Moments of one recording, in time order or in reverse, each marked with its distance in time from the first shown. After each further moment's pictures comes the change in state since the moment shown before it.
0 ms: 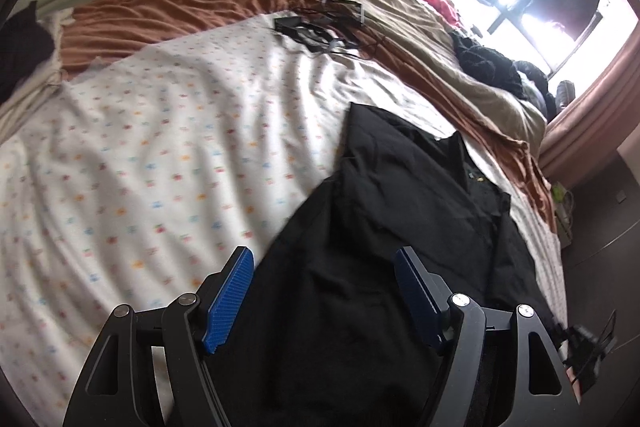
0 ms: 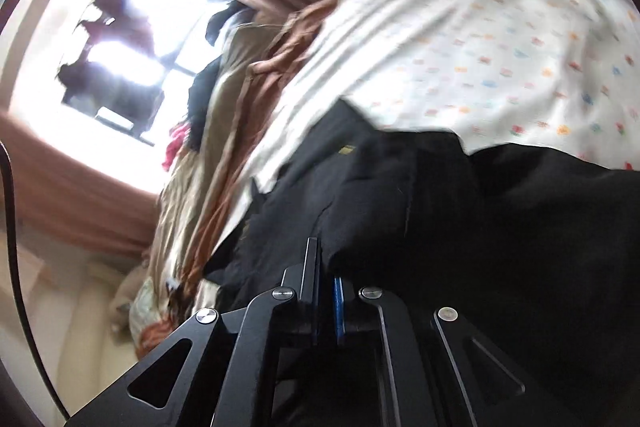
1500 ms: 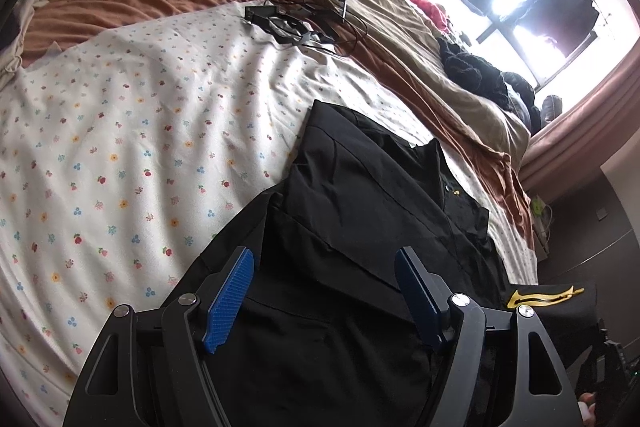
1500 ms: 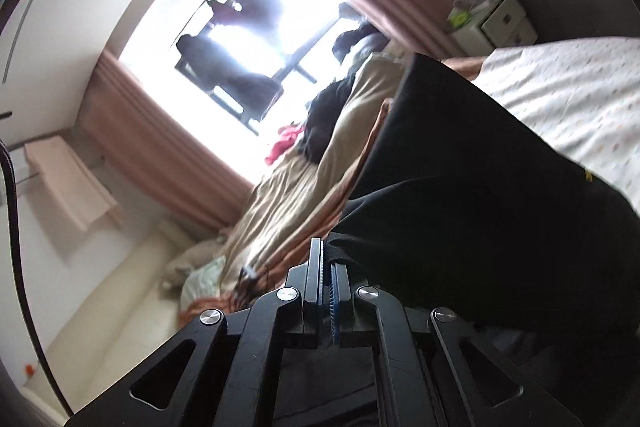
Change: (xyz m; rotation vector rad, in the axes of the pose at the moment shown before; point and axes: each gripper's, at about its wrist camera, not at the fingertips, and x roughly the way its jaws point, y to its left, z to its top) left arm 0.049 -0.040 0.014 -0.063 0.005 -0.111; right arm -0.046 0.084 0.037 -0.278 -0.069 0.323
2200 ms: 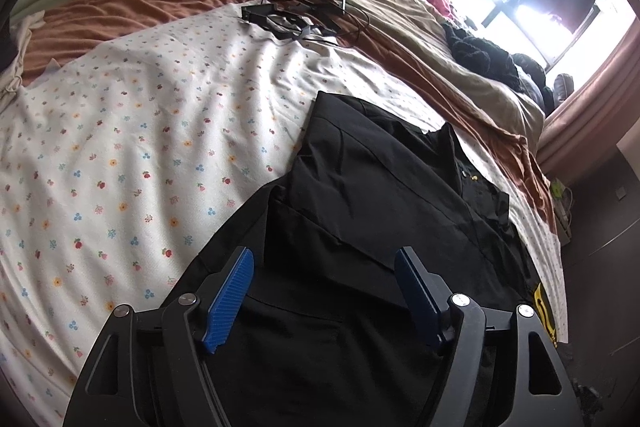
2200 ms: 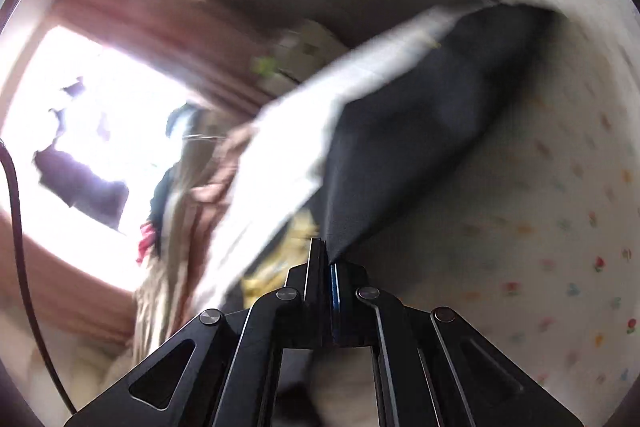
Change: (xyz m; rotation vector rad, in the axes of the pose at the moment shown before) left arm 0.015 -0.014 -0.010 0.068 0.001 0.082; right arm -0.129 -0.214 0.066 0.315 -0.208 -0.443
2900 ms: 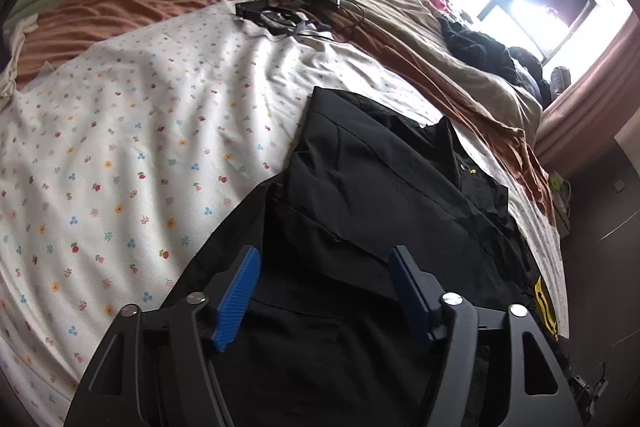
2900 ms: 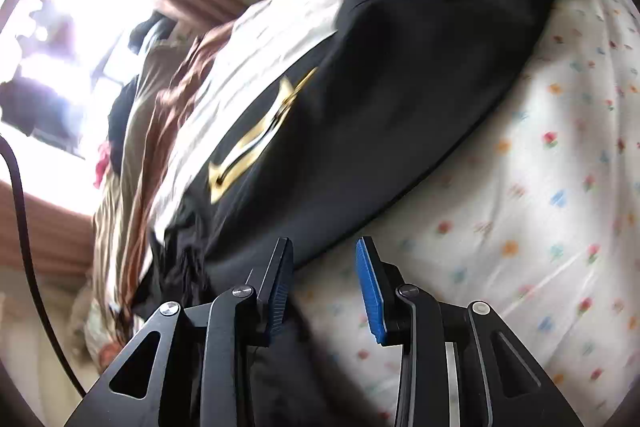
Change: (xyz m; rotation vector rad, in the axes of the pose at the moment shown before) left arm 0.003 -0.002 0.000 0.035 0.016 0.000; right arm 0.030 -0.006 -0.045 -0.029 0.301 -0.202
